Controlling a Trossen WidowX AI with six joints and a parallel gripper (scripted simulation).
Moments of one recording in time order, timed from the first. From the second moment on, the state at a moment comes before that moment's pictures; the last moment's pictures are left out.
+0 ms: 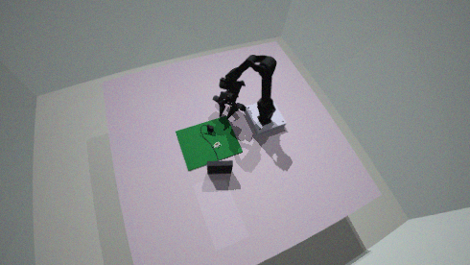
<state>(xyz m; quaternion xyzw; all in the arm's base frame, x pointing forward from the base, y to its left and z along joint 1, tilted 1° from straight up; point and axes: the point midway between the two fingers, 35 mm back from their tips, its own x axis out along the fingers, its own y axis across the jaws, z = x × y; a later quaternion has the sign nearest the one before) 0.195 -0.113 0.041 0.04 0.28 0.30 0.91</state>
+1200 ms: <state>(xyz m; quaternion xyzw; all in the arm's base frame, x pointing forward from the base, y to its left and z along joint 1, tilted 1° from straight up) 0.210 -0.113 0.069 -0.02 0.65 0.19 0.73</state>
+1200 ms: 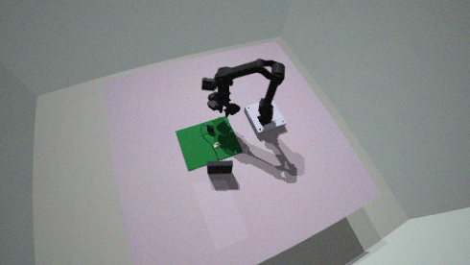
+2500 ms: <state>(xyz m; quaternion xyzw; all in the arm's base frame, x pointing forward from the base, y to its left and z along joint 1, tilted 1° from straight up) 0.287 -0.087 0.147 0.23 0.67 -0.22 0.67</state>
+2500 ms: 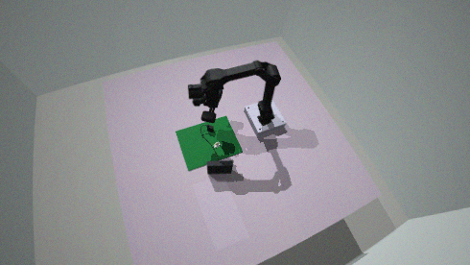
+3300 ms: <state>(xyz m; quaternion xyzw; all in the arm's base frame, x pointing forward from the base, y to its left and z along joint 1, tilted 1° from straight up) 0.296 -0.083 0.056 0.27 0.65 -0.26 0.66</state>
